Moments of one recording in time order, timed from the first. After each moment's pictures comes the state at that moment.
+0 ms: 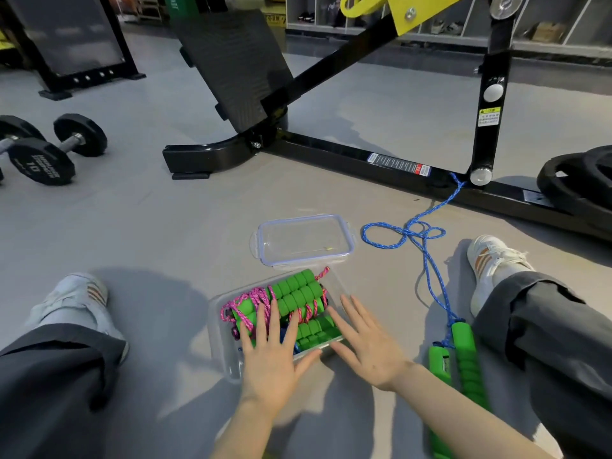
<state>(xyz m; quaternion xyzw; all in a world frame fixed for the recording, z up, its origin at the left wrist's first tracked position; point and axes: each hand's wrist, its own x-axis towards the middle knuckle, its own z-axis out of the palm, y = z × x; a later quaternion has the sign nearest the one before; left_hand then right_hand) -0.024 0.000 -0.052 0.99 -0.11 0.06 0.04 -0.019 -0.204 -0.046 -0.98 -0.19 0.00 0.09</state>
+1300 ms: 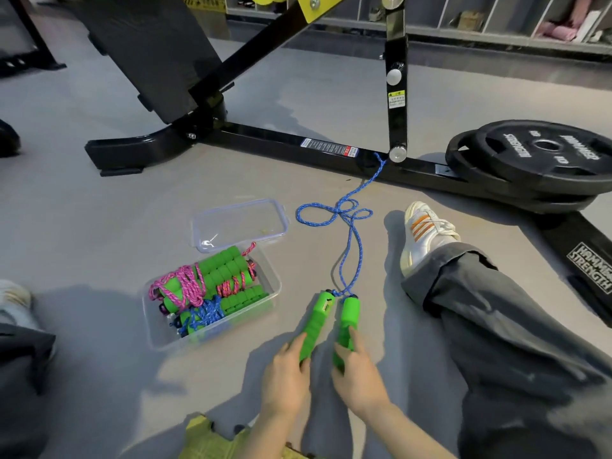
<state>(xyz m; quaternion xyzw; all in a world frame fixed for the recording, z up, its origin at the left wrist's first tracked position) -0.110 -0.123 -0.060 0.94 -0.07 -0.08 0.33 -0.141 -0.257 -0.045 -0.95 0.12 0.10 0.29</state>
